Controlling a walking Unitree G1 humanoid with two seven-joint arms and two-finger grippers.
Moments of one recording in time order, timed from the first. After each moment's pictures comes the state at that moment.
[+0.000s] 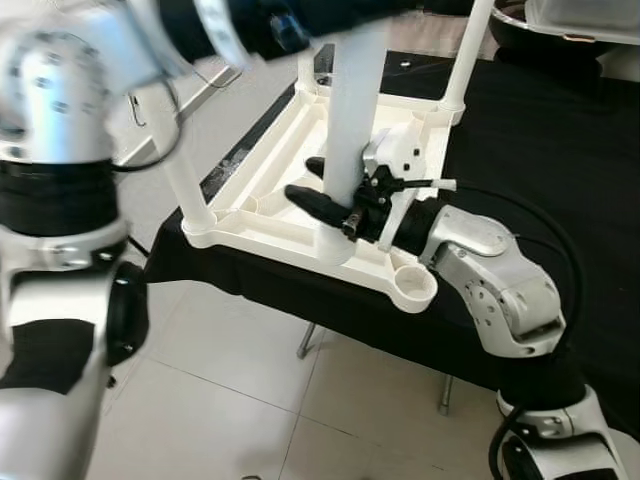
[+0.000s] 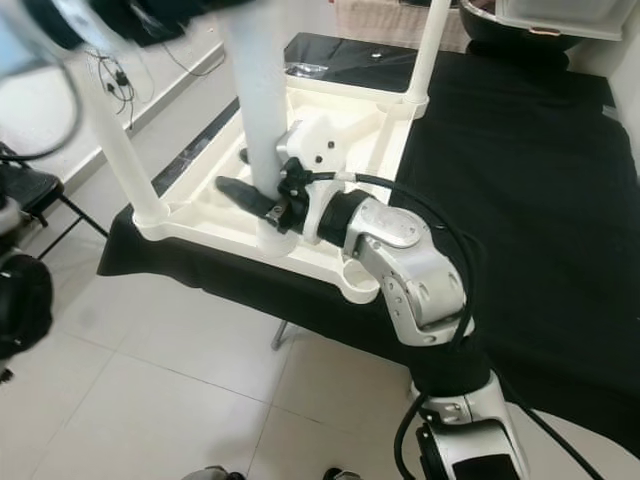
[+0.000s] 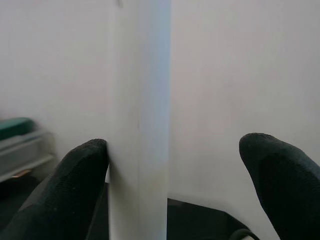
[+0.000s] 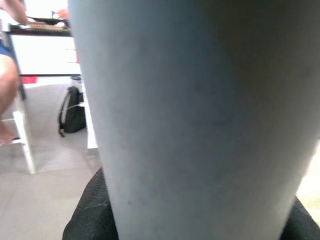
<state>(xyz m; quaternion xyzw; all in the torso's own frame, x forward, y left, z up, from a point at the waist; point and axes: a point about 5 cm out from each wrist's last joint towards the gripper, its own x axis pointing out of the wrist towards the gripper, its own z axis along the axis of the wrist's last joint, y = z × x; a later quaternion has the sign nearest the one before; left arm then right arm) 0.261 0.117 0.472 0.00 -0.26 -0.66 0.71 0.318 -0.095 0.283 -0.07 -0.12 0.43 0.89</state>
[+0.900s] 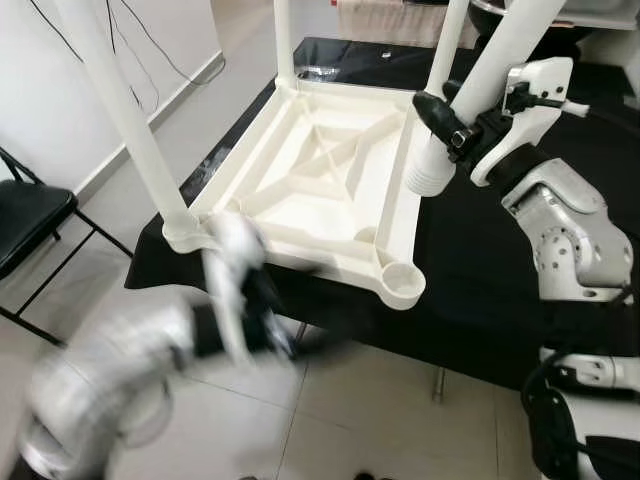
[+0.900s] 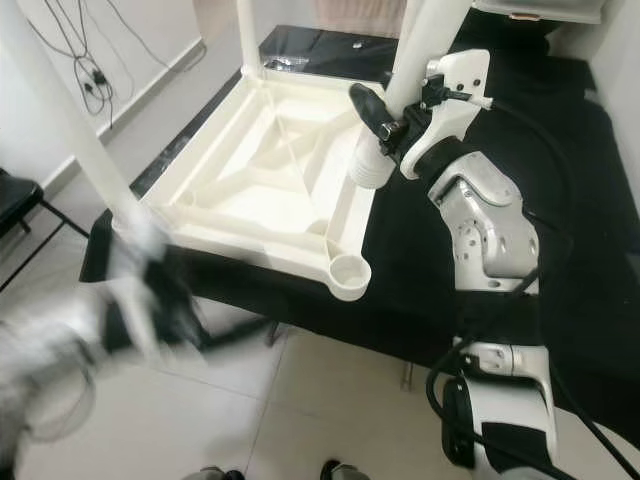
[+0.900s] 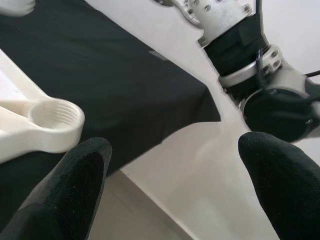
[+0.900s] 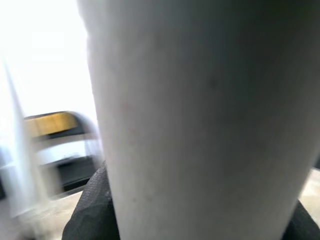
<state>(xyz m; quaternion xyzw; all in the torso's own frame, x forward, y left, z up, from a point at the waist) 0.189 0.077 0.214 -0.07 0.02 -0.58 0.81 0.328 -0.168 0.305 -0.01 -0.20 0.37 0.91</state>
